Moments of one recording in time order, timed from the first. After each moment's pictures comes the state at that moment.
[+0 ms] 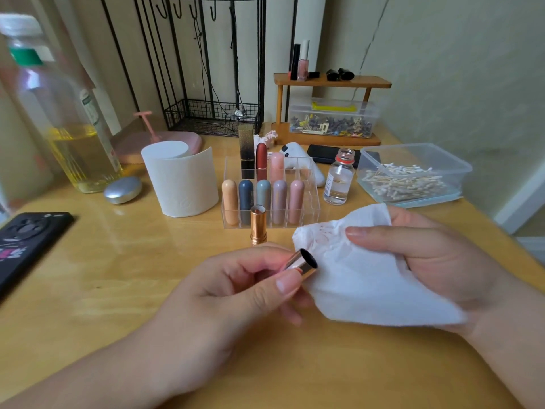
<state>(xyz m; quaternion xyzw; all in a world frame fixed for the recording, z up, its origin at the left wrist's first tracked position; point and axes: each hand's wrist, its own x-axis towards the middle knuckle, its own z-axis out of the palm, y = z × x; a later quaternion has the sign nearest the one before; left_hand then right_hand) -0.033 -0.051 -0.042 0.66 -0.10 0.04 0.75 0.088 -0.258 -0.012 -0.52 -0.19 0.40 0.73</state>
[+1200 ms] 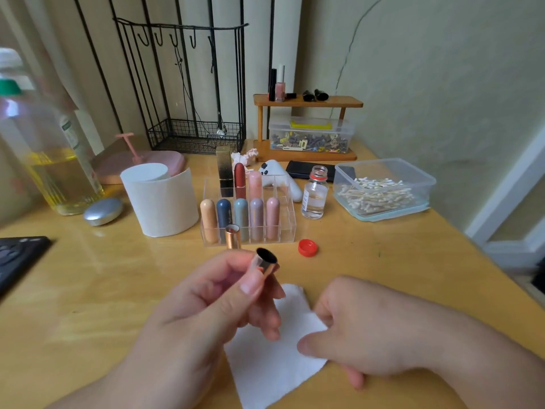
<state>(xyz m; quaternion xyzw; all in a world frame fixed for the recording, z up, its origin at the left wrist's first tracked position) -0.034 -0.068 -0.043 0.62 -0.07 0.13 0.77 0.049 -0.248 0.005 -0.90 -0.24 0.34 0.15</state>
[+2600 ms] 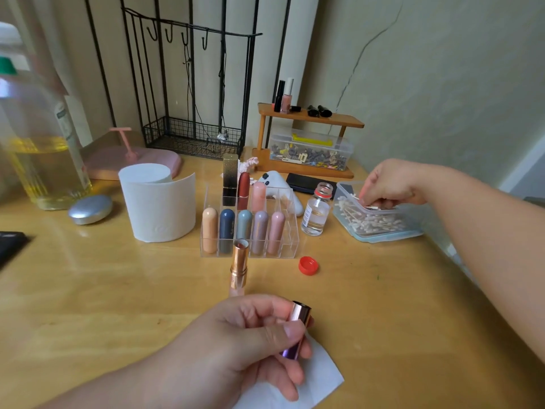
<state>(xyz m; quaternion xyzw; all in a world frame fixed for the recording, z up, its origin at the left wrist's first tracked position) -0.011 -0.069 -0.051 0.51 -0.04 -0.13 0.85 0.299 -0.269 0.044 -0.96 -0.12 0.15 0.23</state>
